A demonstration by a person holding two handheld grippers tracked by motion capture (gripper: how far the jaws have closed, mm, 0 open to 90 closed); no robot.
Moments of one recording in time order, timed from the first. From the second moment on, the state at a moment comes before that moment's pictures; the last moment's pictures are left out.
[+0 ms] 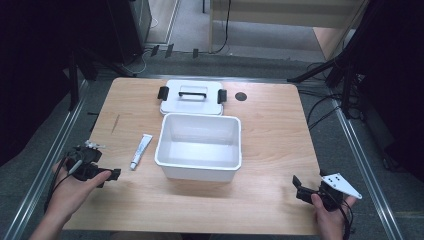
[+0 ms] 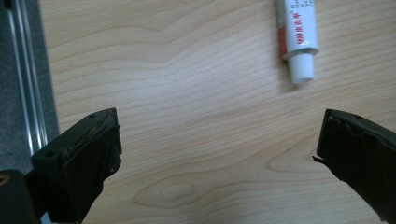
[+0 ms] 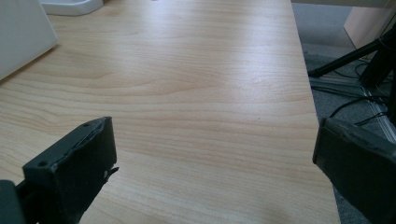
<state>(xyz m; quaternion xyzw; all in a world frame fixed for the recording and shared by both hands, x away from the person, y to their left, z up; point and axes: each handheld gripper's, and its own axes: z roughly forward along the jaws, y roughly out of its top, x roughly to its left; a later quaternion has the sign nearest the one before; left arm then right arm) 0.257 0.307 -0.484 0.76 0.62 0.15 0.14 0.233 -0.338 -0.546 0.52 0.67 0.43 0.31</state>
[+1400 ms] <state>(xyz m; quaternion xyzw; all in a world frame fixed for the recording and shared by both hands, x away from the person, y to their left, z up) 0.365 0.242 -0.498 0.81 0.59 0.02 0.02 0.233 -0.337 -0.545 0.52 0.68 0.43 0.30</state>
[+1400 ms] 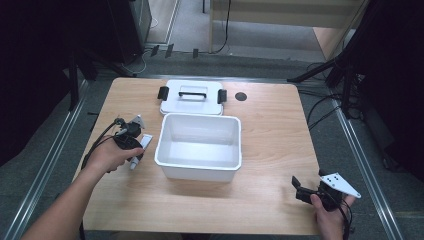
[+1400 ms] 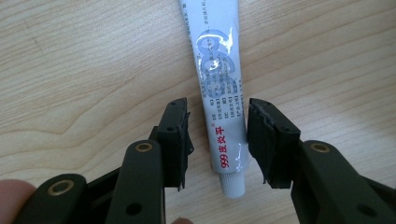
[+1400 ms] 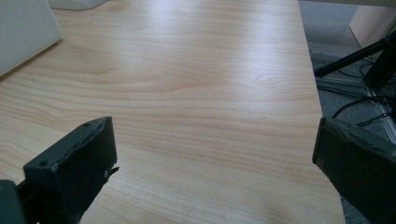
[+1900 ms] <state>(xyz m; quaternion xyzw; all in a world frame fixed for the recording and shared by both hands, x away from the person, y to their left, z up) 0.368 0.232 -0.507 0.82 0.57 0.04 -0.01 0.234 -0.337 -0.546 0.51 0.68 0.43 0.30</state>
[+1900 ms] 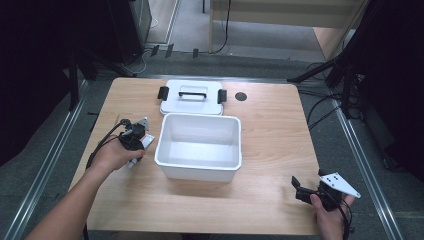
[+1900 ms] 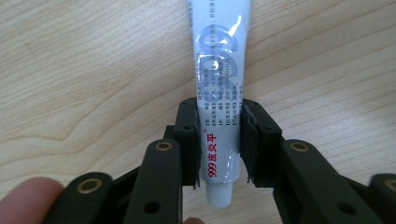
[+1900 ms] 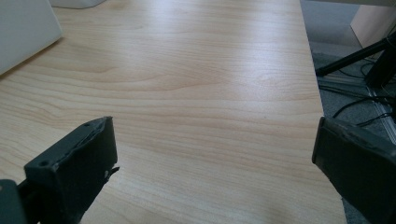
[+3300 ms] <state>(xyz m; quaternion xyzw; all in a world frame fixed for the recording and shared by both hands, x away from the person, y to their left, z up) 0.354 0.249 -0.382 0.85 0.53 0.04 0.01 0.235 -0.336 -0.546 0.51 0.69 0.42 0.30</state>
